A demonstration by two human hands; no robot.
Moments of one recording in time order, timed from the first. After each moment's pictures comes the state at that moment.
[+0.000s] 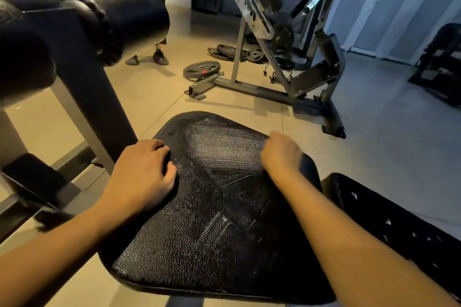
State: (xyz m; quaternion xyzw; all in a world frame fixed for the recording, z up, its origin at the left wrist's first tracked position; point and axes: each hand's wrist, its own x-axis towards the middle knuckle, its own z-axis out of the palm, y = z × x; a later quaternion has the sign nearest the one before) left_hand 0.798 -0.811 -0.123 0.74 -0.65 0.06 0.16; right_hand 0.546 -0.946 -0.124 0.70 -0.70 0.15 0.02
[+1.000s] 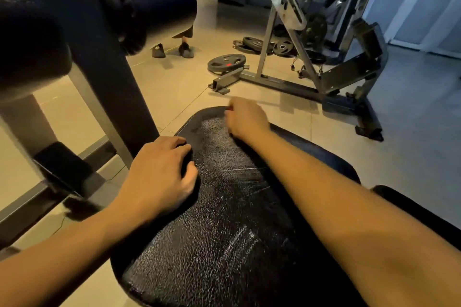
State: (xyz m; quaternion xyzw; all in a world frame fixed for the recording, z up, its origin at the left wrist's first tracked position) left_hand 0.805 -0.817 -0.127 0.73 -0.66 0.03 0.17; right_hand 0.676 -1.003 -0.109 0.83 -0.52 0.17 -0.05
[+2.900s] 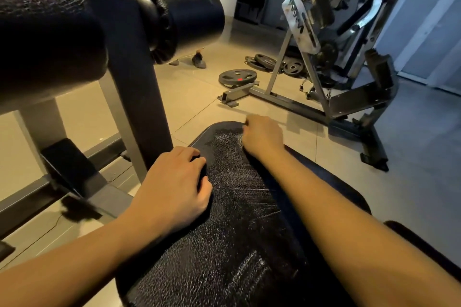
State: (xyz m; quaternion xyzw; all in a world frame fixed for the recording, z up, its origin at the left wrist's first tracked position) left_hand 0.802 -0.816 -0.132 0.73 -0.65 0.04 0.21; right_hand 0.678 -1.013 -0.113 0.84 -0.52 0.15 -0.01
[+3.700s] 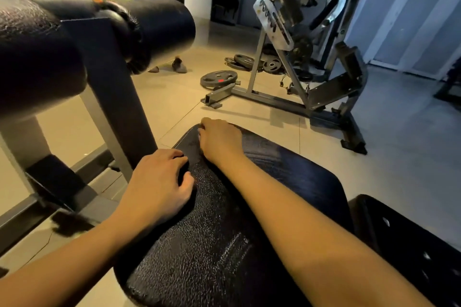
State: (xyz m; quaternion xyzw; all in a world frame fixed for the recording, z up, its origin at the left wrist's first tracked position) left_hand 0.807 -0.816 -0.128 0.73 -0.65 0.04 0.19; right_hand 0.708 -0.962 -0.112 0.86 -0.49 0.15 0.00
